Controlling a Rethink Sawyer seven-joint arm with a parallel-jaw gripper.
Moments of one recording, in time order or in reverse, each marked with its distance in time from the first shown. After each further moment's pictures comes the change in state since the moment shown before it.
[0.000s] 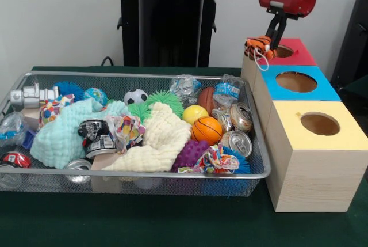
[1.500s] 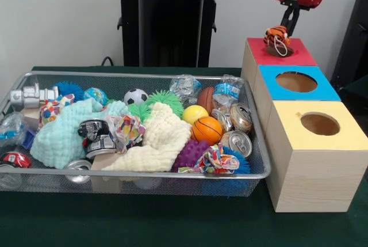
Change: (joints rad) arm 0.208 -0.039 0.063 0.181 0.057 -0.117 0.051
